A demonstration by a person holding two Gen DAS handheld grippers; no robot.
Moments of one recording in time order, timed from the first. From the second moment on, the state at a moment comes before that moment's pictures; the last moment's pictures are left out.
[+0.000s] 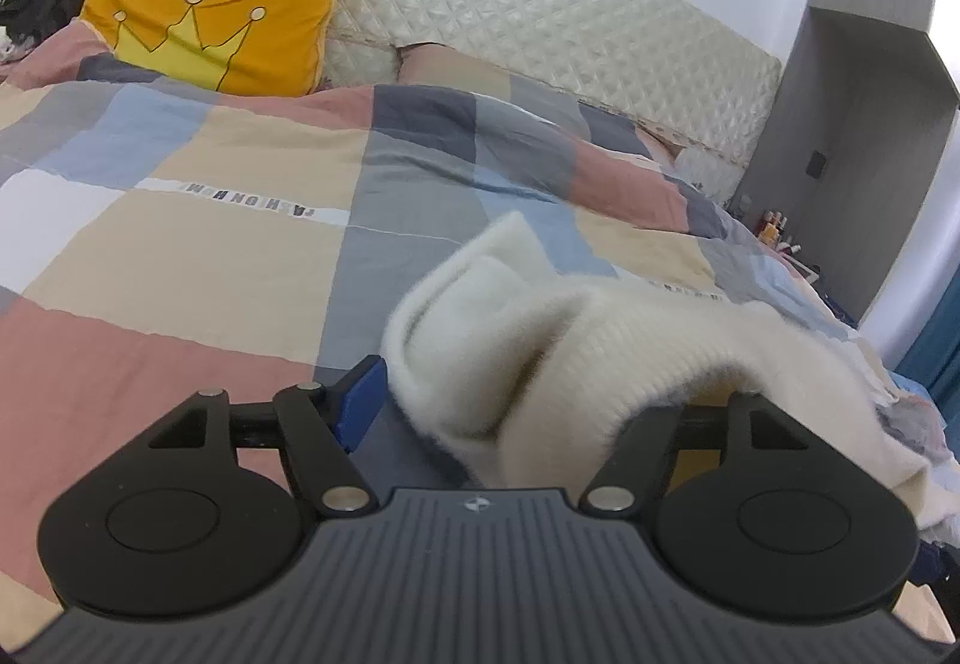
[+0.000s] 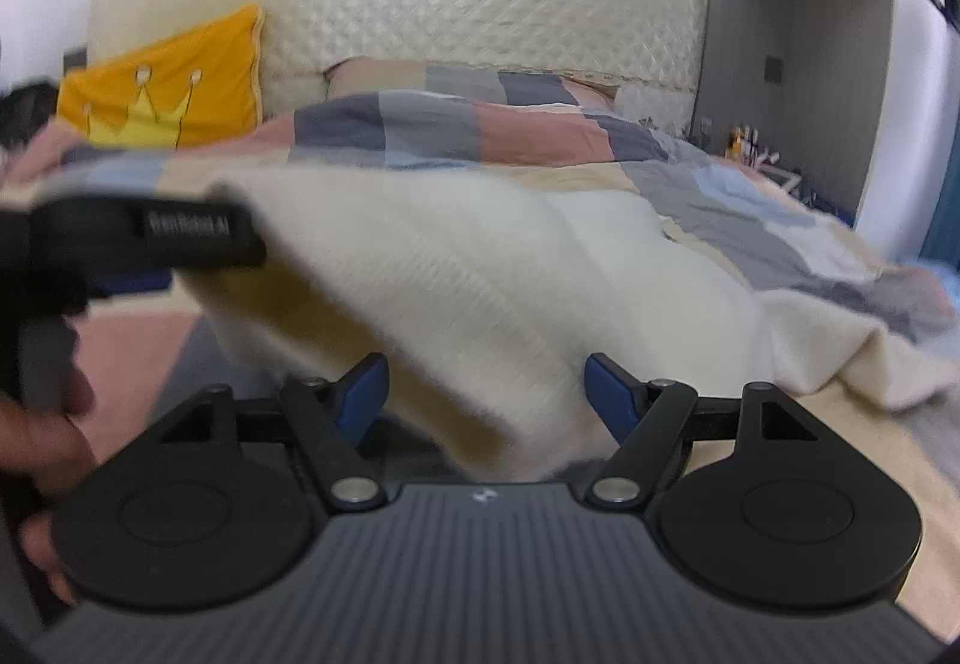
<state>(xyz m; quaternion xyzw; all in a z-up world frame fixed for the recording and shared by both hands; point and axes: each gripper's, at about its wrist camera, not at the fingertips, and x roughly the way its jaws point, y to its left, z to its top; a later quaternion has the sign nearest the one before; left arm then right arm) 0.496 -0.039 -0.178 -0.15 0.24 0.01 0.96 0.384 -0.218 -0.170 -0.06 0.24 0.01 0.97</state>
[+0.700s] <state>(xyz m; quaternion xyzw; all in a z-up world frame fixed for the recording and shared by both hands) 0.504 -0.028 -0.193 -0.17 0.24 0.05 0.95 0.404 -0.262 -0.203 0.11 0.31 -0.07 0.94</state>
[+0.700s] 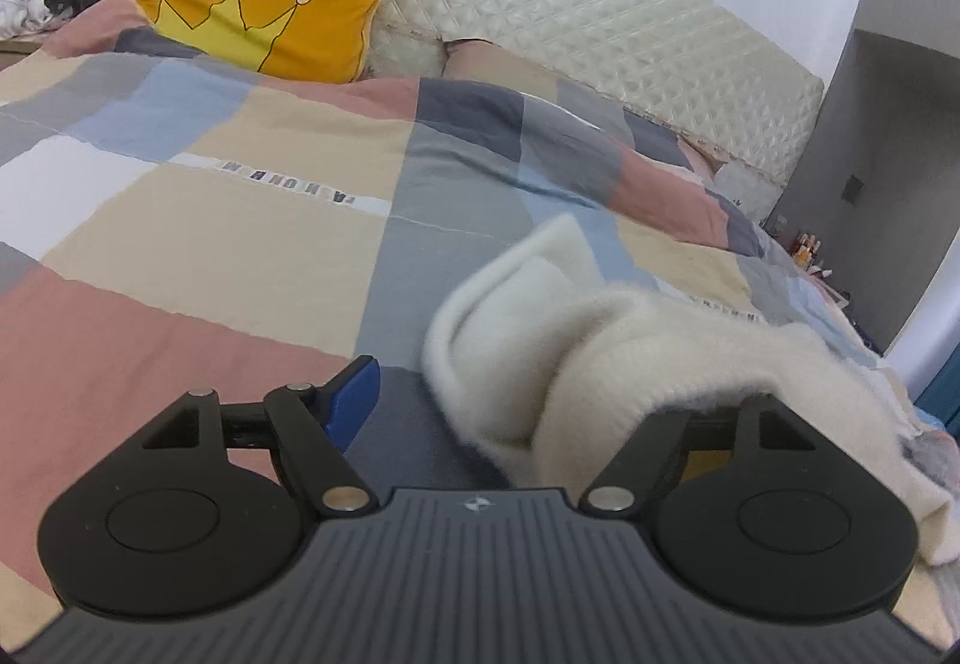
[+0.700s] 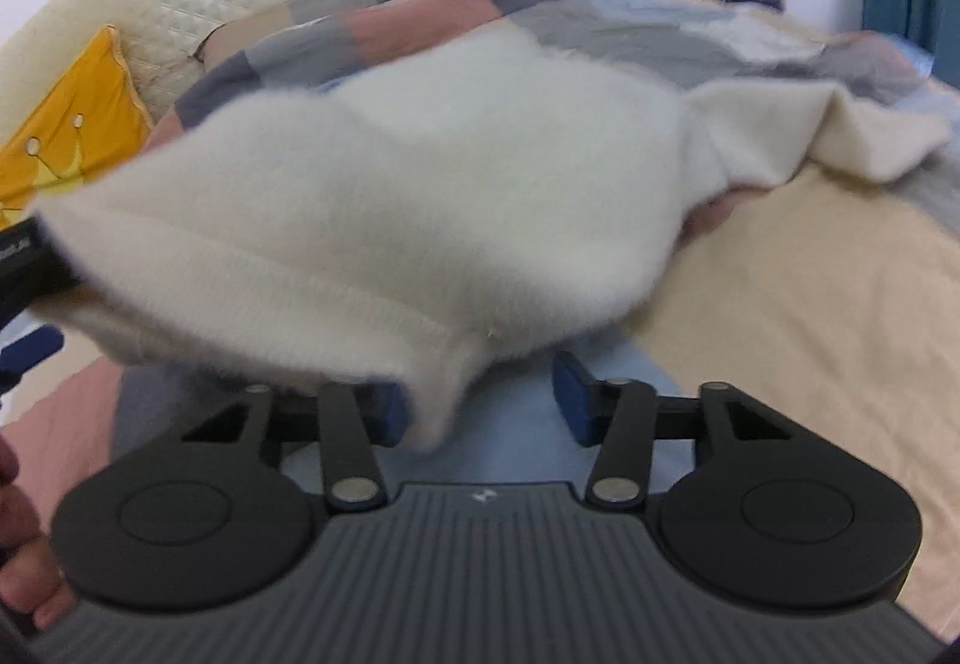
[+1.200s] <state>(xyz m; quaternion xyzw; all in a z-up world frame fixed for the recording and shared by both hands) 0.480 -0.029 -0.132 -0.23 0.19 -0.03 0.95 0.365 -0.259 -0.117 0.04 0.15 -0.05 0.99</state>
